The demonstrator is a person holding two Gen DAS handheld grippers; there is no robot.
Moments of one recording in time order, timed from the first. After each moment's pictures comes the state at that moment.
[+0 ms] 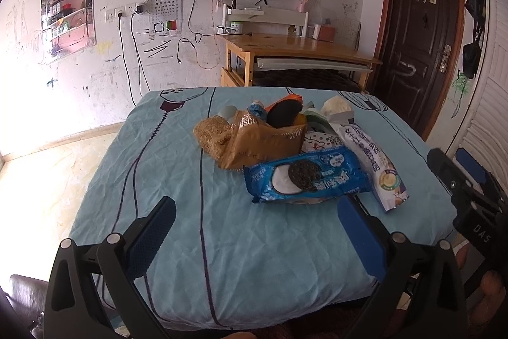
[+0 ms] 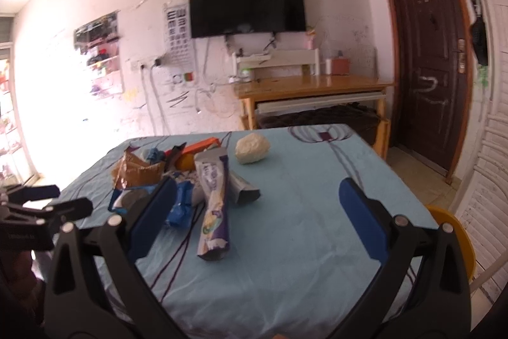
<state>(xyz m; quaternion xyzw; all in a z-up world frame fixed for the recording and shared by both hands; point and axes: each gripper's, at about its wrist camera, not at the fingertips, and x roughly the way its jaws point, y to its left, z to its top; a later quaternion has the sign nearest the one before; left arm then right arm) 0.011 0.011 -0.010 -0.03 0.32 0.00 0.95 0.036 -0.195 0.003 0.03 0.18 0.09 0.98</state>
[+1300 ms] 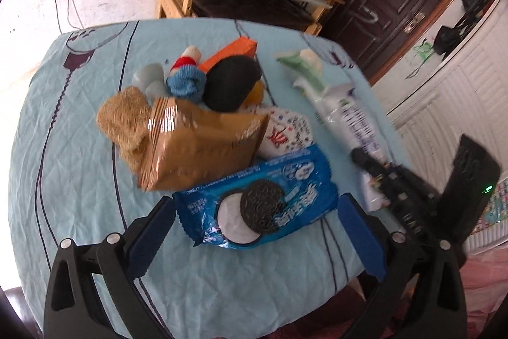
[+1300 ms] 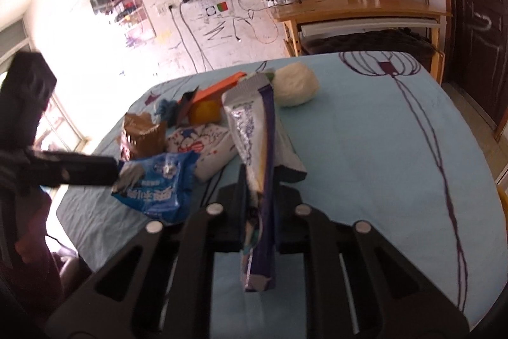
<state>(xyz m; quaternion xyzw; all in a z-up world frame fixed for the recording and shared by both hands) 0.124 0.000 -0.033 -0.10 0.52 -0.16 0.84 0.116 -0.206 -0.022 0.07 0.36 0.20 0.91</state>
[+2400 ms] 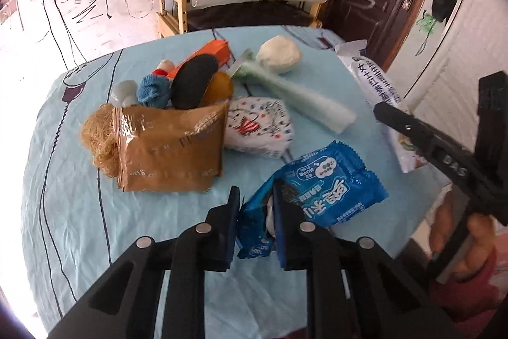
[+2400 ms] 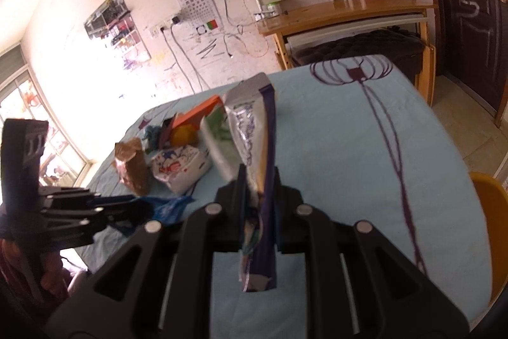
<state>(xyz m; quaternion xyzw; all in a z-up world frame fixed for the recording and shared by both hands) 0.108 -0.055 -0.030 -0.01 0.47 -0.14 0.87 0.116 -0.254 -0.014 0.12 0.33 0.19 0.92</state>
